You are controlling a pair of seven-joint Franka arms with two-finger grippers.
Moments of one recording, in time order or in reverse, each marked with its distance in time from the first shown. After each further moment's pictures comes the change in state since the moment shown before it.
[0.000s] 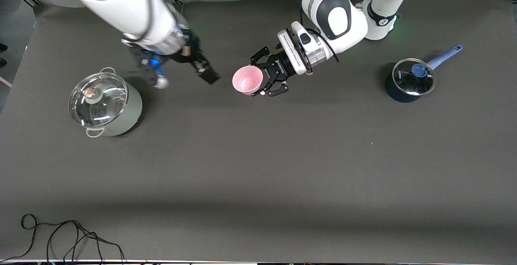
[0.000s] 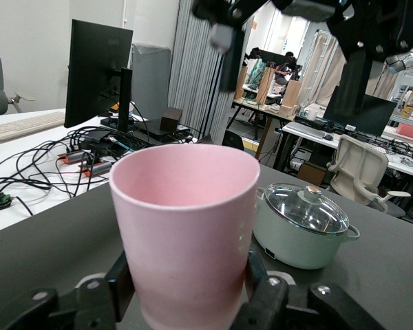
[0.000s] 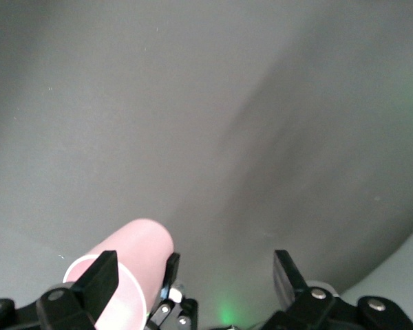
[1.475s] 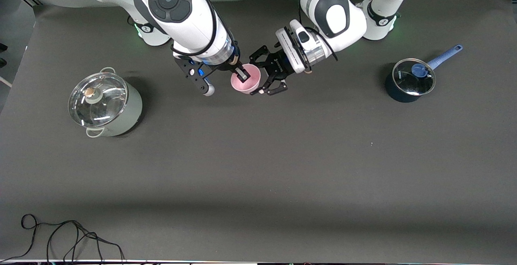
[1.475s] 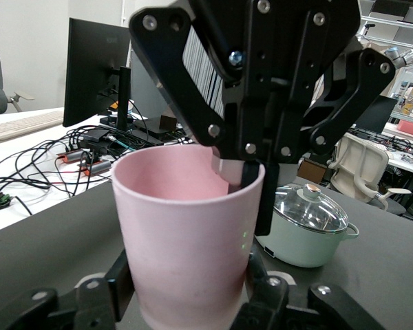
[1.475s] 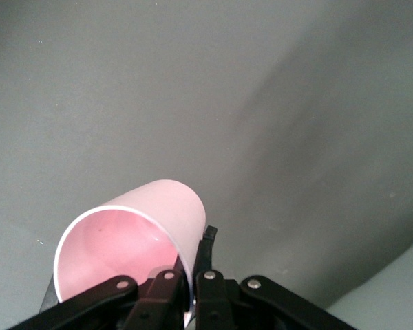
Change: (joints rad) left arm -0.010 0.000 0.000 0.009 -0.001 0.019 -0.005; right arm 0.076 0.122 0.000 0.087 0.003 0.023 -0.008
